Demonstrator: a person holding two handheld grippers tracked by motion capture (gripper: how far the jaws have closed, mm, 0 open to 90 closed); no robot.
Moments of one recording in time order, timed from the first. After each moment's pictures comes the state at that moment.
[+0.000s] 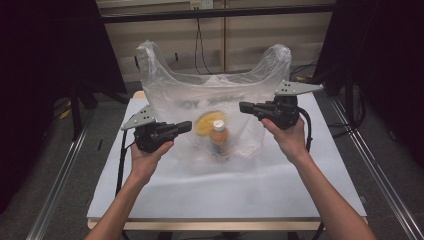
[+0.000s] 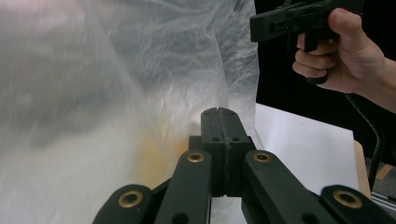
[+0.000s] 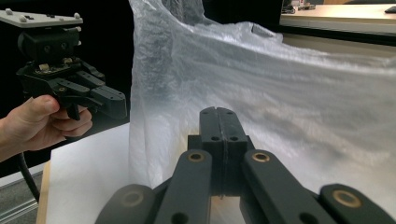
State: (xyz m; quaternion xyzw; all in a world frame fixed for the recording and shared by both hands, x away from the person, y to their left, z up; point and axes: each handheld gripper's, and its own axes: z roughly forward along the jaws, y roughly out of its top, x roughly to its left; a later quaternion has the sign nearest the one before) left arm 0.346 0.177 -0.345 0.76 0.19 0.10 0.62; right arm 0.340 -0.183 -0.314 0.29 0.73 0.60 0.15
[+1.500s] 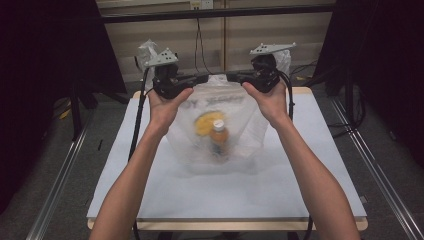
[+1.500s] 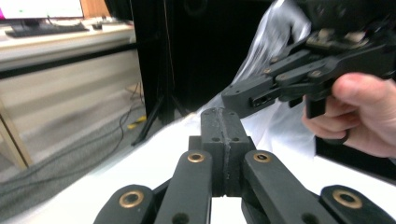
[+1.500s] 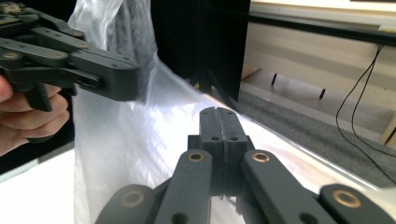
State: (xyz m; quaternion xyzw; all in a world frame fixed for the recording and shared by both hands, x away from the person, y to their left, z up) left arm 0.426 0.118 -0.273 0.77 0.21 0.13 0.59; right arm 0.415 -0.149 -0.270 0.34 0.75 0.54 0.17
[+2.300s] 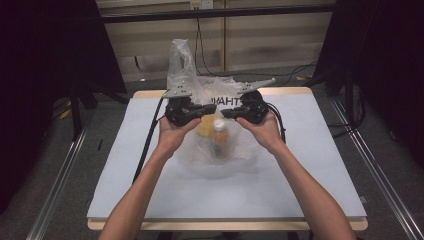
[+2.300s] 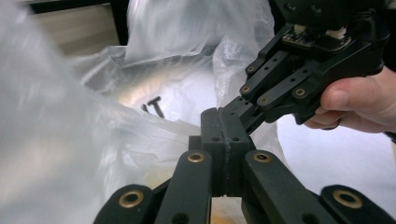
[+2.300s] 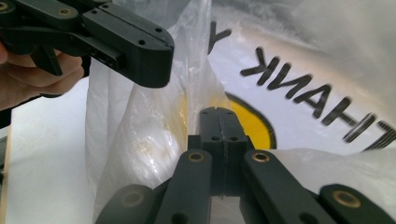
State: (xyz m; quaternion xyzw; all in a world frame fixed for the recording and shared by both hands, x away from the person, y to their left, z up) left arm 0.406 0.106 -0.343 0.80 0.19 0.07 0.57; right arm 0.399 -0.133 -0.355 0.32 0.81 0.49 0.09
